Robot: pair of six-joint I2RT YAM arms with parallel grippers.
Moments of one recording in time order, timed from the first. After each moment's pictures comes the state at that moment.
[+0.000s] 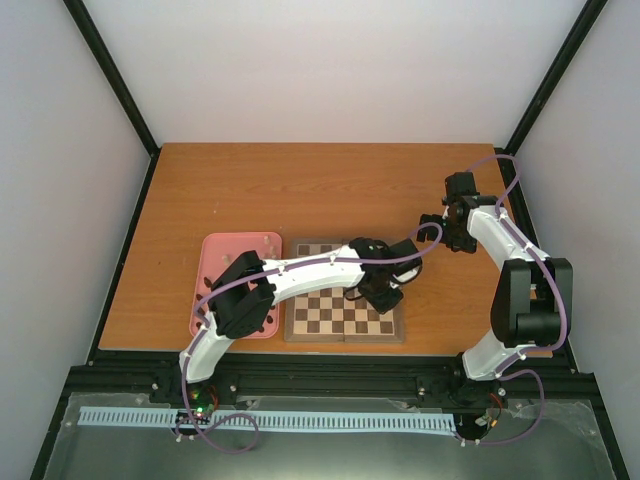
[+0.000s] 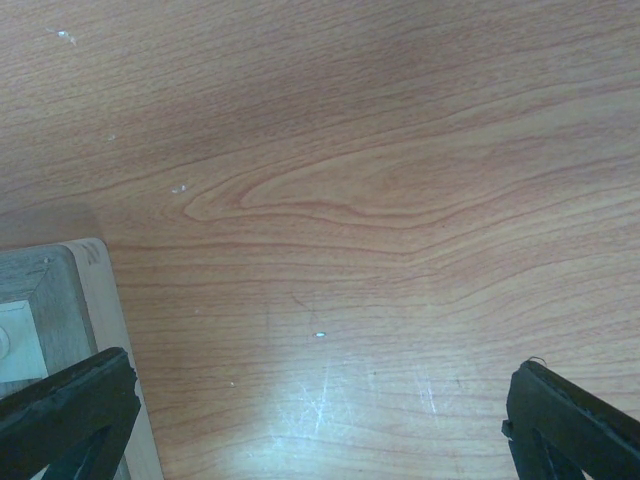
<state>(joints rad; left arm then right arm) -1.14 2.16 1.80 -0.94 0.03 -0.25 0.05 1.61 1.16 -0.79 -0.02 0.25</state>
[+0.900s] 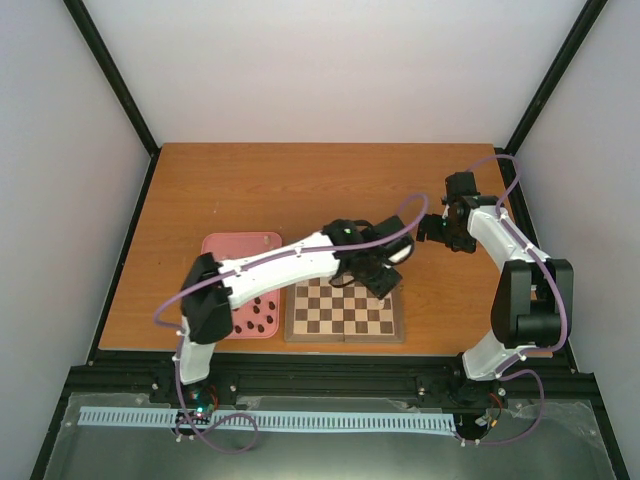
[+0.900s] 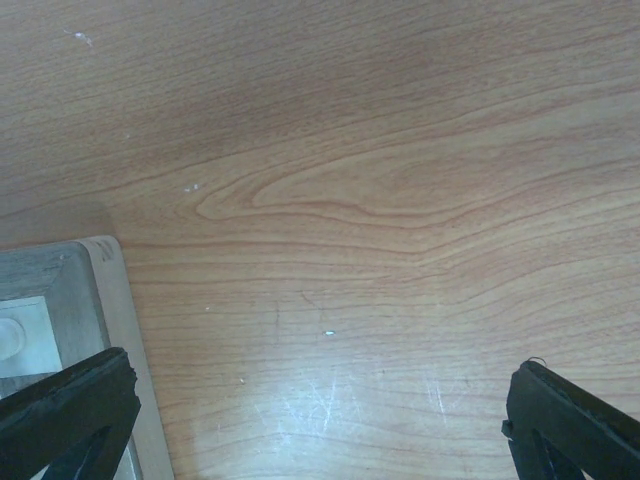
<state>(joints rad) -1.12 2.01 1.86 -1.01 -0.04 -0.26 0.05 1.61 1.16 -0.79 -0.03 0.25</state>
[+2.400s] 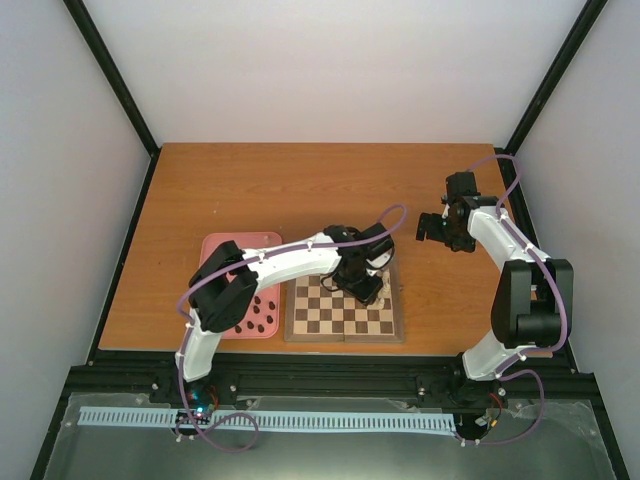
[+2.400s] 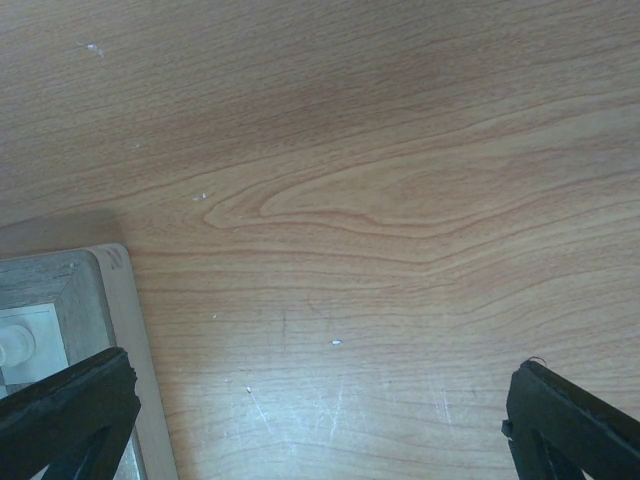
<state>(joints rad) -1.02 2.05 1.63 -0.89 0.18 -0.34 0.04 1.61 1.16 -0.77 -0.05 0.25</state>
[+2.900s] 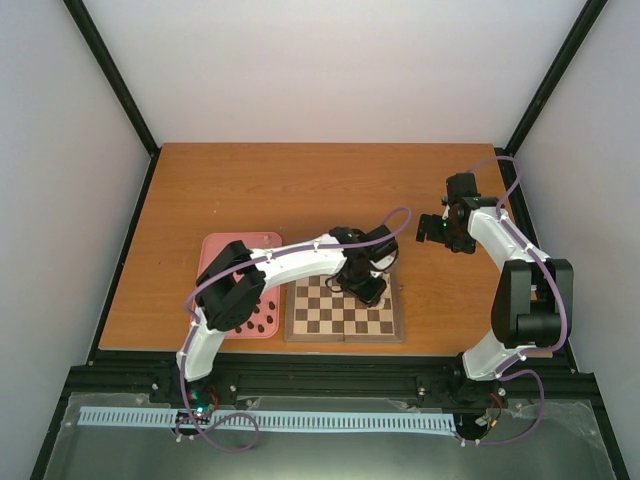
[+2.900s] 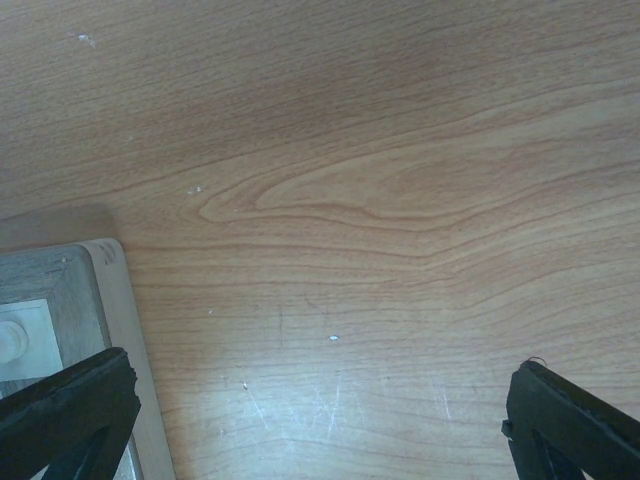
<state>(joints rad) -1.02 2.09 1.65 -0.89 0.19 -0.34 0.04 1.61 1.15 -0.77 -0.05 0.25</state>
